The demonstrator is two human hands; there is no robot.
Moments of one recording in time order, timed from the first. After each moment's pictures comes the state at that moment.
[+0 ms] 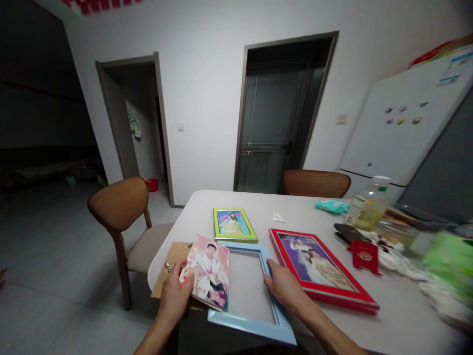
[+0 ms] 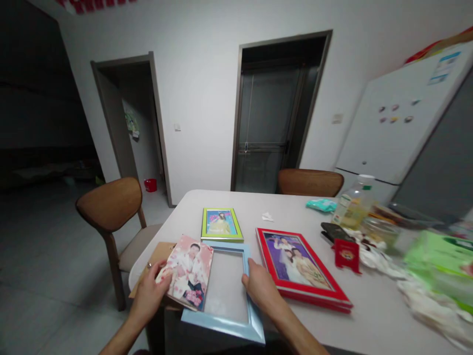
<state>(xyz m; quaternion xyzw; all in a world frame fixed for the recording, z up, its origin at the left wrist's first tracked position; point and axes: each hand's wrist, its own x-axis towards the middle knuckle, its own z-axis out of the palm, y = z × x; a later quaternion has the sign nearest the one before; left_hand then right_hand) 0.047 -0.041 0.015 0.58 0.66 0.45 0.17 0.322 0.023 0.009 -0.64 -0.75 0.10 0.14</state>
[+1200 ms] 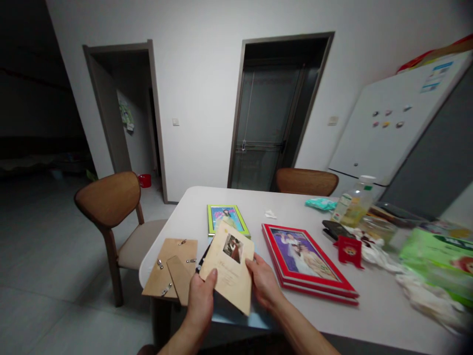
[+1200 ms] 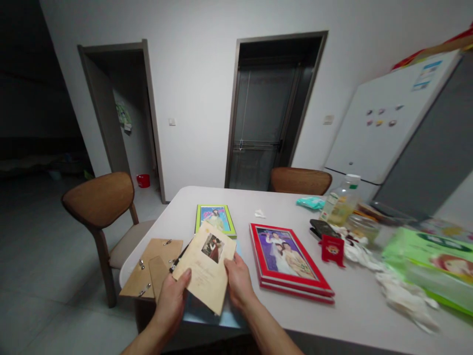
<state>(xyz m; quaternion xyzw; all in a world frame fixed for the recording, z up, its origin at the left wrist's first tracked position) 0.132 -0.038 0.019 0.36 0.44 0.65 0.51 0.268 0.005 0.019 -0.48 -0.42 0.57 0.52</state>
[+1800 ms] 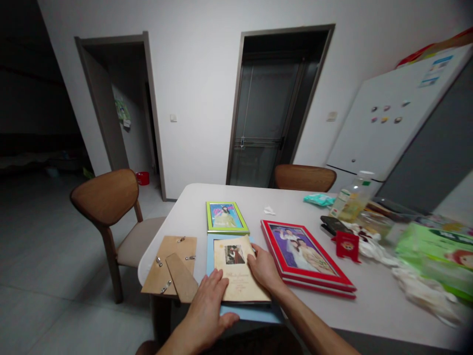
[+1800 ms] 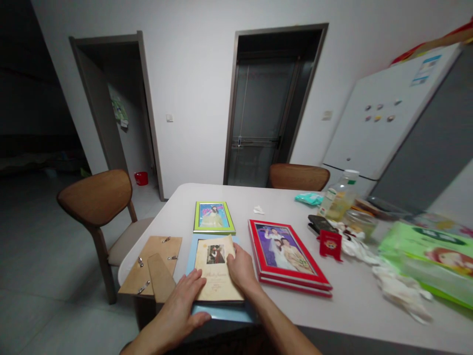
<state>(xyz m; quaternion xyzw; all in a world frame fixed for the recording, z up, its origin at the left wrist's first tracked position) 0.120 -0.063 0.024 0.79 0.55 0.16 0.23 0.295 0.034 0.010 -0.63 -0.68 0.19 0.32</state>
